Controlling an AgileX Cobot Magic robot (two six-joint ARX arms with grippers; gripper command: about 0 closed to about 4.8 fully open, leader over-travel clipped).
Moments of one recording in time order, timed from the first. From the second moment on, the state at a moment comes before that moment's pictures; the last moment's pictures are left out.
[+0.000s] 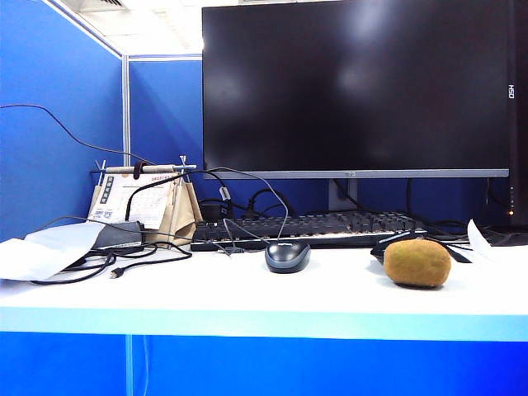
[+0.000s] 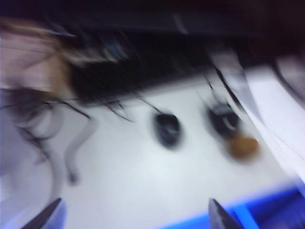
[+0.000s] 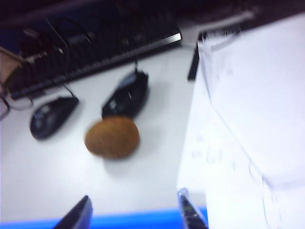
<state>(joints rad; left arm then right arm) -0.55 0.58 0.73 -0.39 -0.07 -0.18 0.50 0.00 0.09 -0.32 0.41 0.41</state>
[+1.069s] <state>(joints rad) -0.55 0.04 0.07 -0.36 -0.34 -0.26 0.50 0.00 0.06 -0.34 0.39 0.44</state>
